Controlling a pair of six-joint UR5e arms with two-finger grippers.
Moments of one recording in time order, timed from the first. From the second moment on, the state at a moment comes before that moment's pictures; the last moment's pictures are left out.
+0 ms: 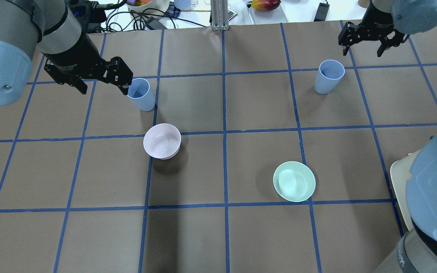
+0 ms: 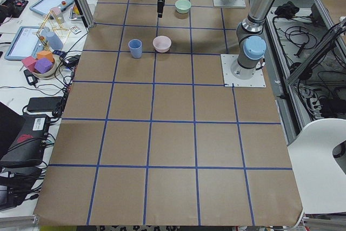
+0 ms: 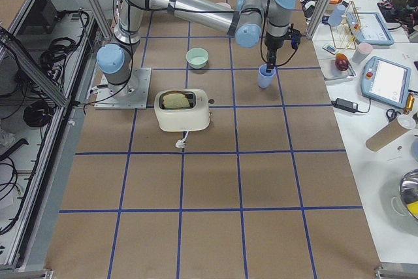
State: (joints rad) left arm -1.57 -1.56 -1.62 -1.45 1.59 0.06; right arm 1.36 -1.09 1.34 -1.87 -1.63 -0.04
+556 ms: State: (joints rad) left arm -1.57 -1.56 -1.62 -1.45 1.59 0.06; right arm 1.35 -1.01 1.34 -1.88 -1.63 -0.04
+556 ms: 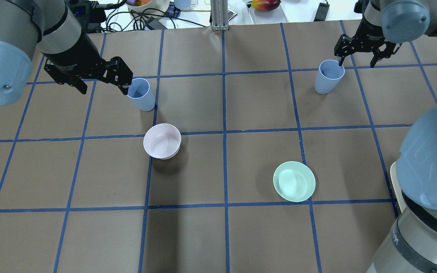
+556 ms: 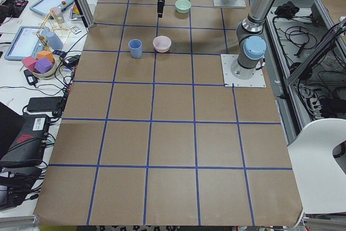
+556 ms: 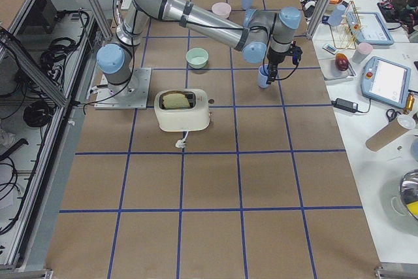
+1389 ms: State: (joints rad) left arm -1.57 -1.56 -1.62 -1.45 1.59 0.06; right arm 1.35 -0.94 1.34 -1.88 -1.55 -0.05
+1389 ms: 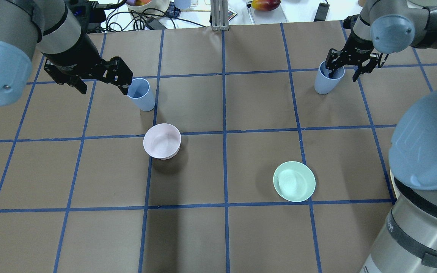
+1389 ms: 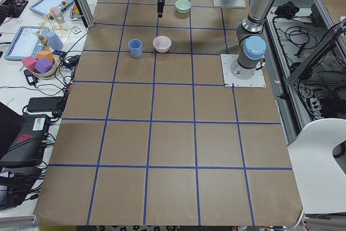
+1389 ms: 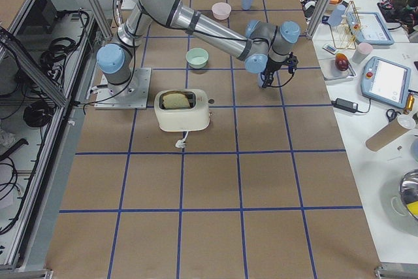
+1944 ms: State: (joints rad) left arm -1.57 -1.56 -1.62 -1.44 1.59 0.06; right arm 1.35 -0.95 1.33 -1.86 -1.55 -0.08
